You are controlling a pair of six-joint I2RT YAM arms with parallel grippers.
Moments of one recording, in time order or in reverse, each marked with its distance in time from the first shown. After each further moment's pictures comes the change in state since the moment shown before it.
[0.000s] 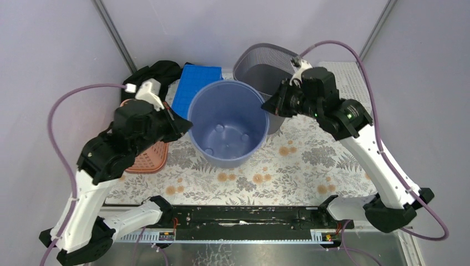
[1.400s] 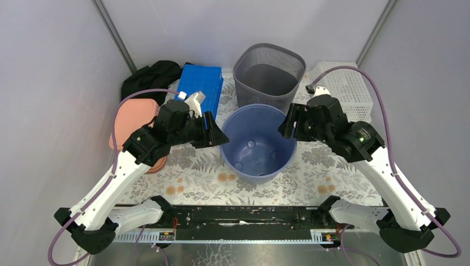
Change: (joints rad) left arm -0.024 0.071 -0.357 0.276 0.404 -0.017; right arm 0.033 -0.241 -0.280 -0.206 0.278 -0.006
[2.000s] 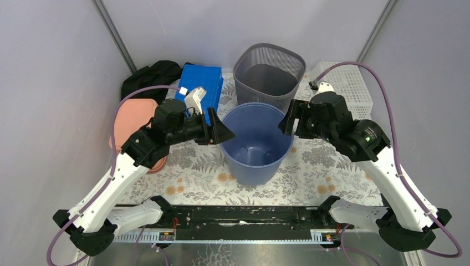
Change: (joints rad) left arm -0.004 -0.021 -0.013 0.146 0.063 0.017; right arm 0.004 0.014 0.084 -0.036 0.024 -0.019
